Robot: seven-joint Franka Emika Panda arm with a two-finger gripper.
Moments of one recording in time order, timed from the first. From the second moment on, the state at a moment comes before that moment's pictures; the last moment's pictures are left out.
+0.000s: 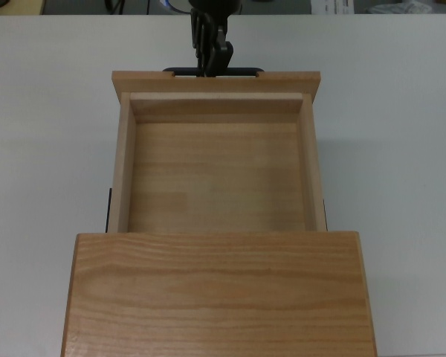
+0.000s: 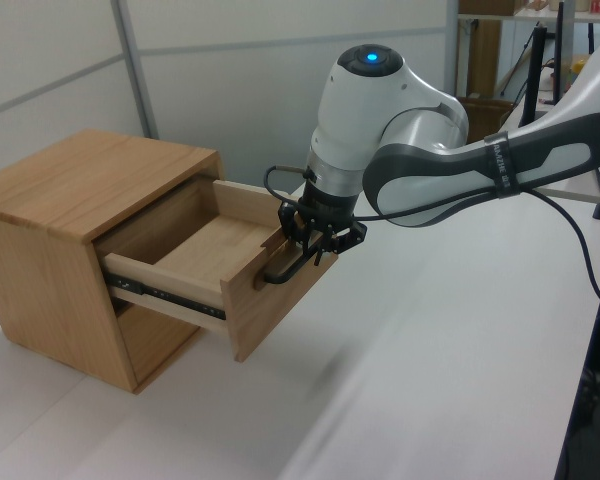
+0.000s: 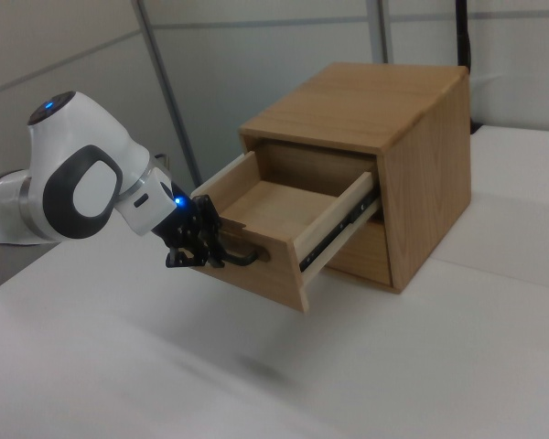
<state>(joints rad) 0.17 -0.16 0.01 -2.06 -0.23 2.26 1.55</state>
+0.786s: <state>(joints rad) 0.17 -0.19 0.01 -2.06 -0.23 2.22 1.48</state>
